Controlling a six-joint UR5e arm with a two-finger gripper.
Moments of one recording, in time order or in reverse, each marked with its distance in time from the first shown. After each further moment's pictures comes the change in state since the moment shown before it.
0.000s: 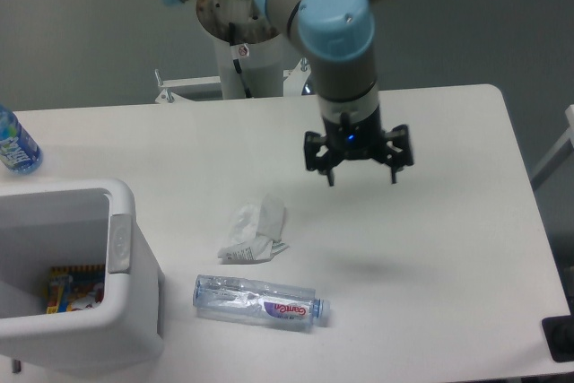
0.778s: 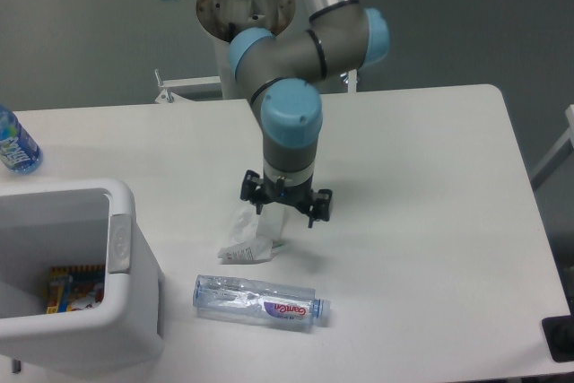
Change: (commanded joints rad) arm -0.100 -0.126 -0.117 0.034 -0.051 0.094
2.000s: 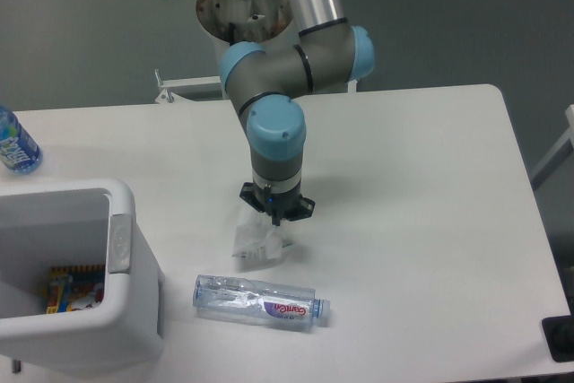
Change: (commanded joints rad) arm 0.049 0.066 0.029 0.017 0.009 0.028
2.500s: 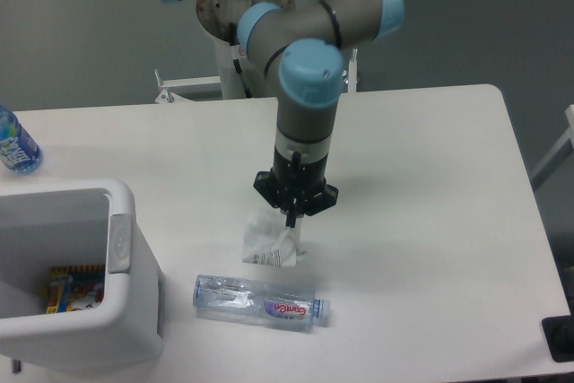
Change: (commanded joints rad) arm 0.063 0.081 0.190 0.012 -0.342 -0.324
